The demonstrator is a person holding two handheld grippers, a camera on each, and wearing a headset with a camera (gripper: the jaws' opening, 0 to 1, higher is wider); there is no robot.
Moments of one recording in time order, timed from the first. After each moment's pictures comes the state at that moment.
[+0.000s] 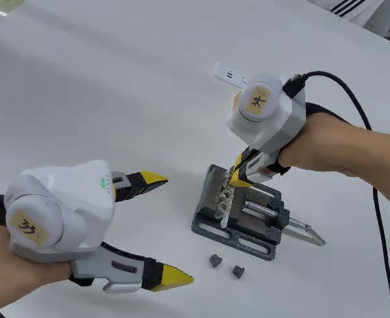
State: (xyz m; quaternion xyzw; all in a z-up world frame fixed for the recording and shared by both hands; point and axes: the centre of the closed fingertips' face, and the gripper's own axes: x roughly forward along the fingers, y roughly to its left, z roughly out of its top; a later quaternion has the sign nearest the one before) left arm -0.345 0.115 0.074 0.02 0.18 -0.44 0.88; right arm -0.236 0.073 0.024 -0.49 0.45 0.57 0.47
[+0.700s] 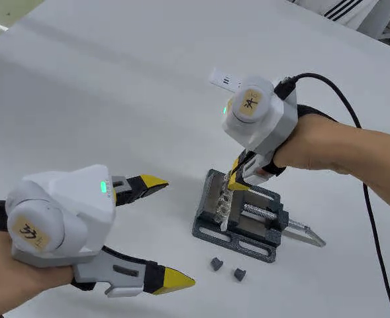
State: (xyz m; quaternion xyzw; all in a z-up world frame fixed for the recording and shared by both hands) left arm -0.349 0.115 0.080 0.03 0.18 -0.45 0.88; right arm -0.237 0.073 0.026 -0.47 0.46 0.57 0.49
